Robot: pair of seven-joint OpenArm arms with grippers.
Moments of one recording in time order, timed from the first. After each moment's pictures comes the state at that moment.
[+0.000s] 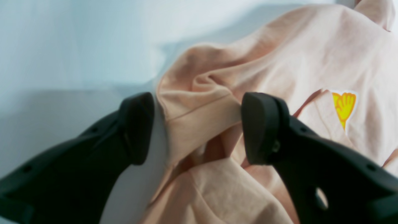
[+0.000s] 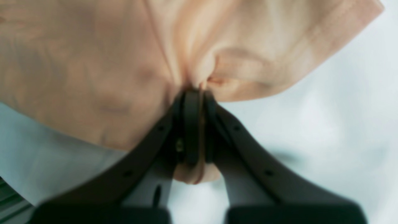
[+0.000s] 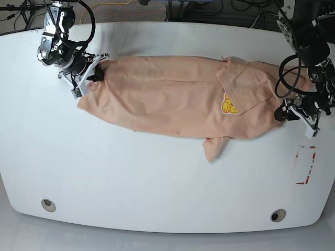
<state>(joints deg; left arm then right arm) -16.1 -22.5 -32.8 56.0 -28.9 -42.1 63.0 -17.0 15.5 18.0 93.9 27.7 35.0 -53.3</state>
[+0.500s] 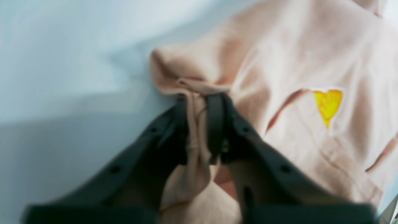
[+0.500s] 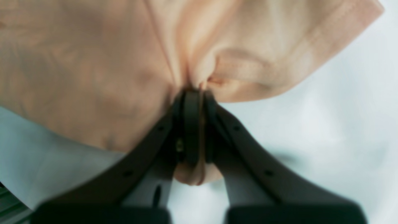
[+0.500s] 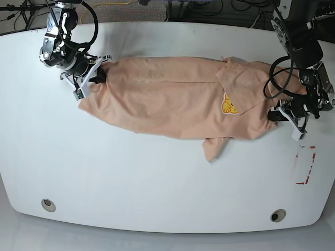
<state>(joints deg) -16.7 -19.3 -29.0 56.0 -28.5 -42.1 63.2 -15.8 13.7 18.1 93.9 26.8 35.0 -53.5</state>
